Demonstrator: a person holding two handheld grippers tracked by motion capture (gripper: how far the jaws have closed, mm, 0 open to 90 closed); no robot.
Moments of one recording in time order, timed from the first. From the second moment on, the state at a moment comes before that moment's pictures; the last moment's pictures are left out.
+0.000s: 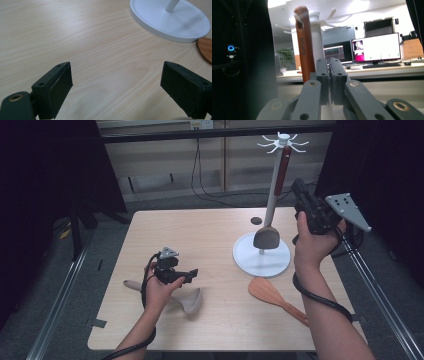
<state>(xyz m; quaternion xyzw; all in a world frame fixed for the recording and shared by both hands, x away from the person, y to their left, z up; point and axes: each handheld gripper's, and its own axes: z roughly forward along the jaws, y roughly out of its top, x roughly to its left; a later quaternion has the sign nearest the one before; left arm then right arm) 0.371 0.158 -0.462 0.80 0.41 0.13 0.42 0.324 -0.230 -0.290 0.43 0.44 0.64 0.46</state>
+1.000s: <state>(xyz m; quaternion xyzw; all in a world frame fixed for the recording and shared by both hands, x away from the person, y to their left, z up) 0.370 0.155 -0.460 0.80 0.41 0.13 0.42 0.342 -0.222 -0.260 0.40 0.43 0.65 0.49</state>
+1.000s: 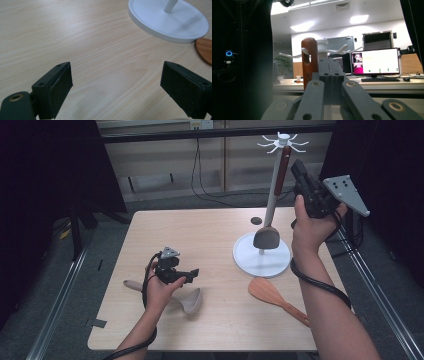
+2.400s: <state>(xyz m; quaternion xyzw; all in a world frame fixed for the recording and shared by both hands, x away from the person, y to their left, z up) 0.371 0.160 -0.456 0.79 0.41 0.14 0.43 0.359 -0.195 -0.252 0.38 0.45 0.65 0.48</state>
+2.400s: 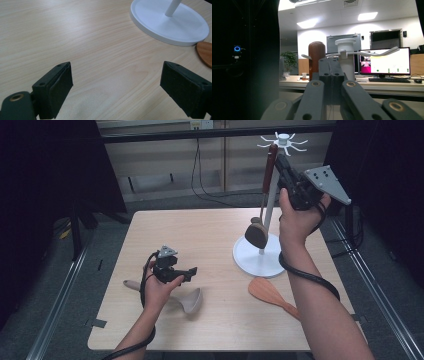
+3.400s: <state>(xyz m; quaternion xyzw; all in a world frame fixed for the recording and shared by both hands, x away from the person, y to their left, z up) 0.369 0.162 -0.458 0.80 0.41 0.14 0.42 0.338 -0.204 -0.277 0.36 0.50 0.65 0.45</state>
